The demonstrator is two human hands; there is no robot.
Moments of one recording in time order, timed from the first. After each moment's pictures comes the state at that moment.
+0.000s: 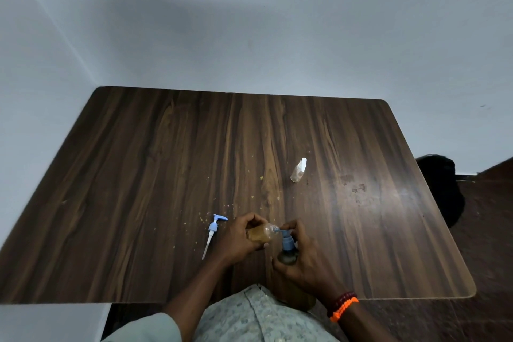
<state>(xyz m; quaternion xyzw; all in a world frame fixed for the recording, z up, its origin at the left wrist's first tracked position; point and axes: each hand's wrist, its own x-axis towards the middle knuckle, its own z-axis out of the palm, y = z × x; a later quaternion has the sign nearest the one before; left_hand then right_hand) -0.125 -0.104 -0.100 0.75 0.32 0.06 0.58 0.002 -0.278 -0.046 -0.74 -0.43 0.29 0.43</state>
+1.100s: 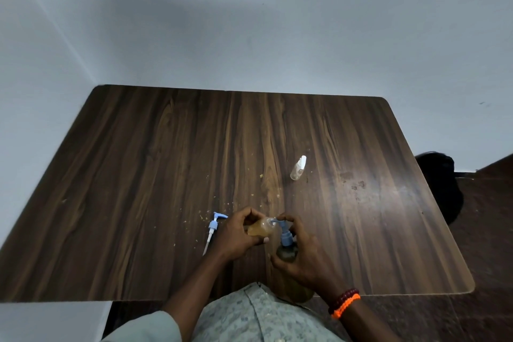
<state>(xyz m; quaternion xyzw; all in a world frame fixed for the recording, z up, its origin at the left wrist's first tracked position) -0.127 -0.100 -0.099 0.73 0.32 0.06 0.59 0.001 -0.277 -0.035 -0.74 -0.45 0.30 0.40</state>
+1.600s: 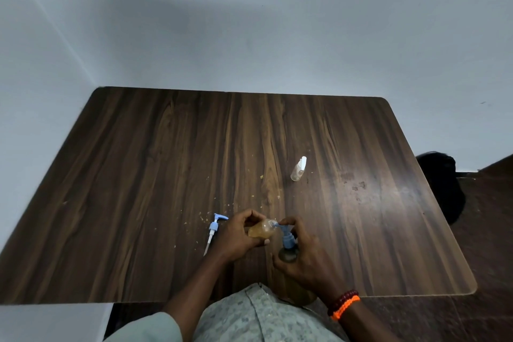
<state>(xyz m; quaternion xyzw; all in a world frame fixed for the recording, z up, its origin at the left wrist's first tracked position) -0.126 -0.101 -0.096 0.73 0.32 0.06 0.60 0.001 -0.278 -0.033 -0.75 -0.45 0.27 0.39</state>
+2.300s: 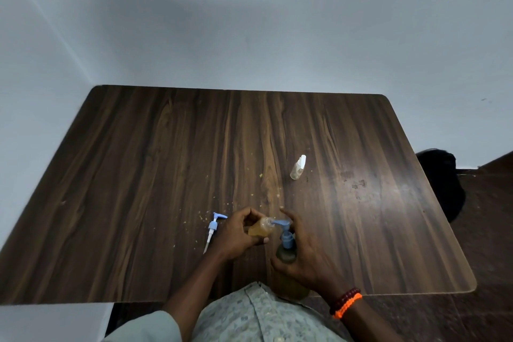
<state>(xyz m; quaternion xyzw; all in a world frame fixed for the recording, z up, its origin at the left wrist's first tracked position) -0.124 -0.100 -0.095 0.72 0.32 0.05 0.61 0.006 -0.275 -0.038 -0.74 -0.47 0.29 0.37</state>
